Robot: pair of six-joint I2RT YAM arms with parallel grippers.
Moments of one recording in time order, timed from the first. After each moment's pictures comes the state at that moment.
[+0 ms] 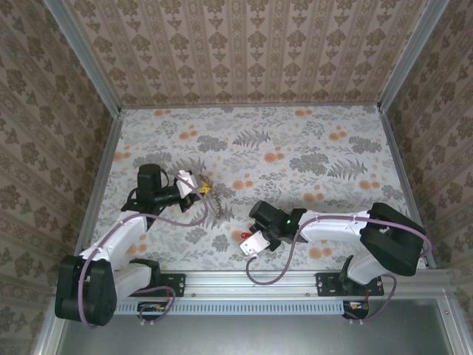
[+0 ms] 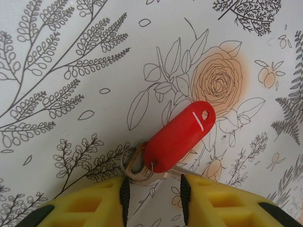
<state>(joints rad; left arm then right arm) -0.23 1.08 0.50 0.01 0.88 0.66 0.99 1.50 0.69 -0.27 -0.01 -1.28</state>
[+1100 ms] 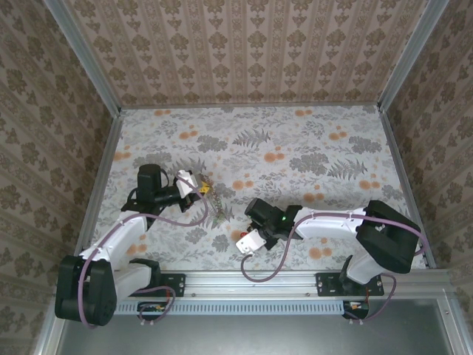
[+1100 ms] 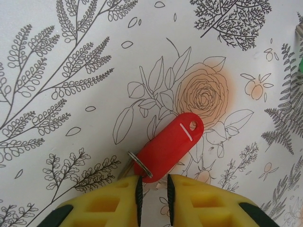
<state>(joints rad) -0.23 1.08 0.50 0.00 0.87 0.66 0.99 1.53 0.76 -0.33 -0.03 -1.26</state>
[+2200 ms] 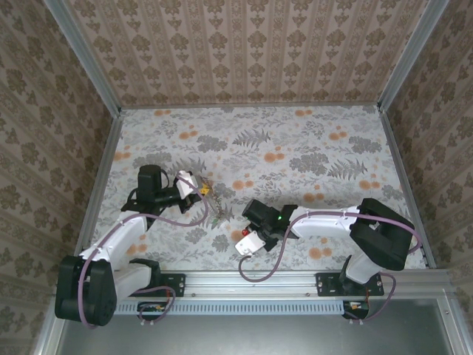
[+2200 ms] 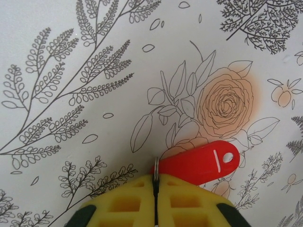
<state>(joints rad) -0.23 1.08 0.50 -0.03 0.86 0.67 1.00 1.57 0.79 -0.38 -0.04 -1.25</state>
